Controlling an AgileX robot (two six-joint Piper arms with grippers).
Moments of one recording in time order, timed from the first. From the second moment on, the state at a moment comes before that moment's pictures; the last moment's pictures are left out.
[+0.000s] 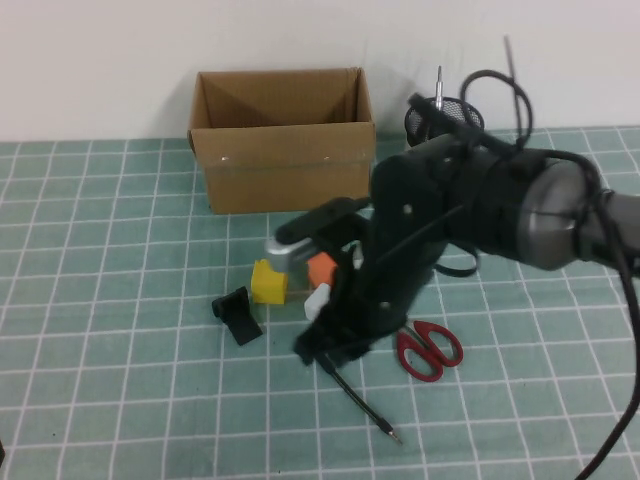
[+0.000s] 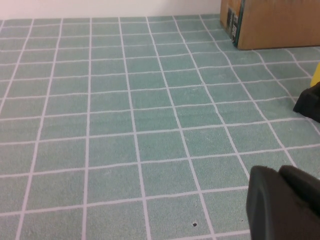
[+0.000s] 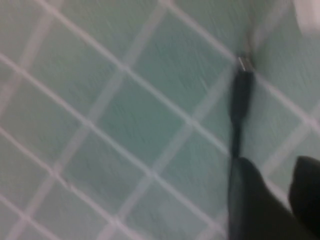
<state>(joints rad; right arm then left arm) 0.75 1.91 -1.47 0.15 0.97 -0.02 -0.17 -0.01 0.03 0.02 0.35 0.01</state>
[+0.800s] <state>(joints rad) 0.78 2.06 -1.53 0.09 0.86 -0.03 -0.17 -0.01 0.03 0.02 0.35 0.01</state>
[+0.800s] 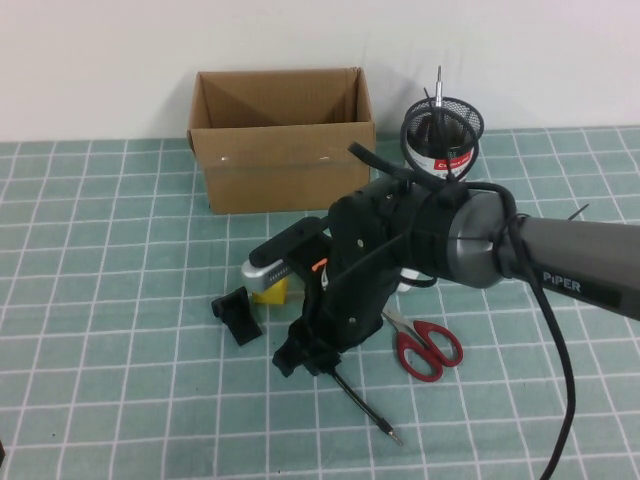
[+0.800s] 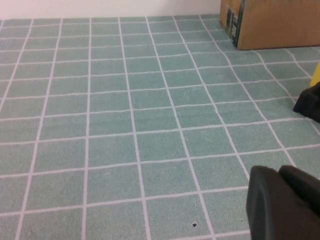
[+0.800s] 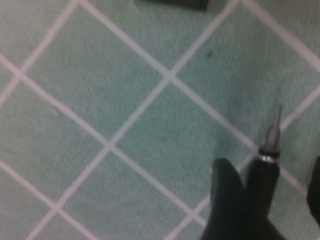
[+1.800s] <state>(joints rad) 0.78 1.82 -1.38 0.05 0.80 0.06 -0.17 -0.01 0.03 0.02 0.35 0.01</state>
